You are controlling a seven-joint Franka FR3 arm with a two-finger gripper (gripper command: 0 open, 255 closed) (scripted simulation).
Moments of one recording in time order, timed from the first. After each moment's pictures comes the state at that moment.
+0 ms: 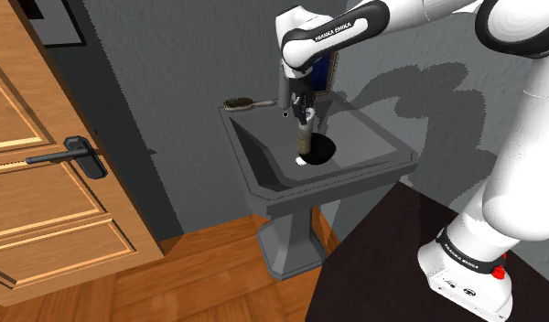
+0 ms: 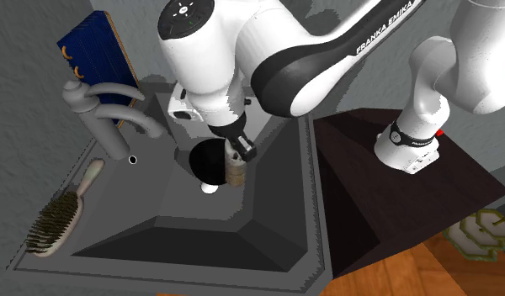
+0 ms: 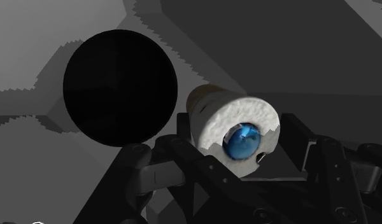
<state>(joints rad) -0.02 0.26 0.08 -1.77 -0.21 1.83 -0.19</state>
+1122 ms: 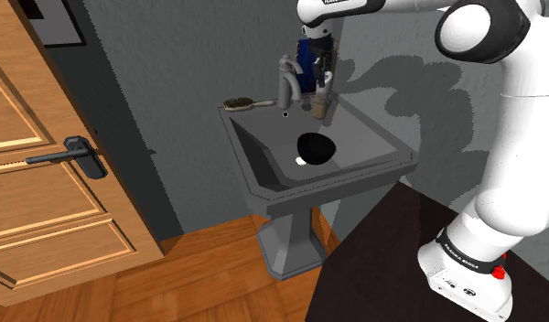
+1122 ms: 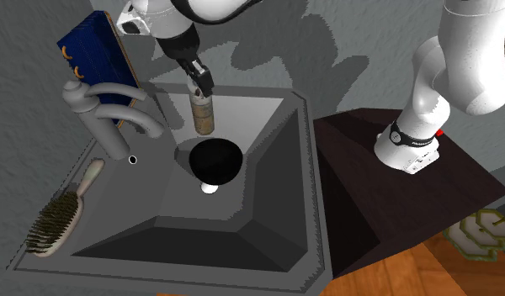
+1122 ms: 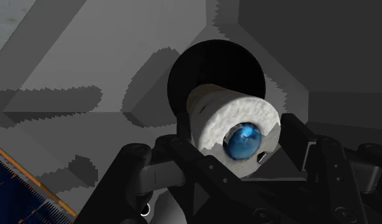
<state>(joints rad) -0.16 0.42 -0.01 -1.32 -0.21 1.59 -0.46</state>
